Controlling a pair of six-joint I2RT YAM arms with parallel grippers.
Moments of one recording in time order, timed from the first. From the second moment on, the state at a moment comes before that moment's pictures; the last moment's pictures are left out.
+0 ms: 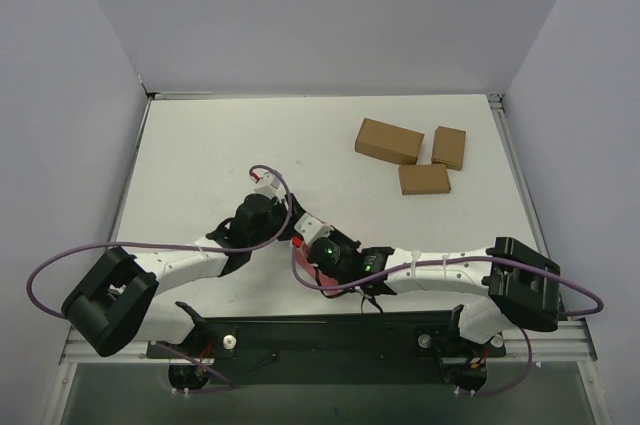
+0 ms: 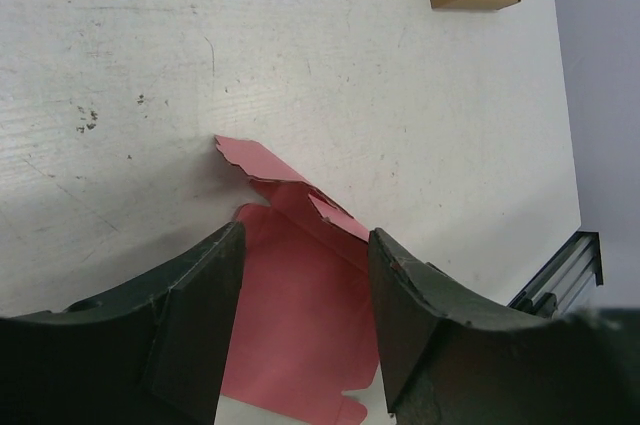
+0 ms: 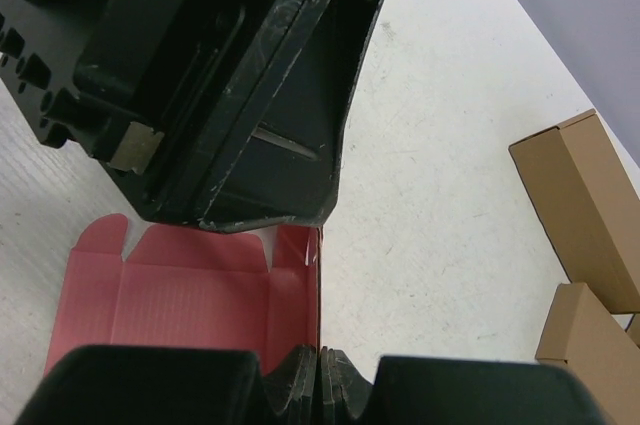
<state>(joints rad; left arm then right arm) -0.70 1.32 0.50 0.38 0.03 -0.83 1.23 1.47 0.76 -0.08 0.74 -0.05</state>
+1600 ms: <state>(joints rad) -0.76 1.41 0.48 0.54 -0.09 -1.02 1.21 1.47 0.76 -0.09 0.73 -0.05</state>
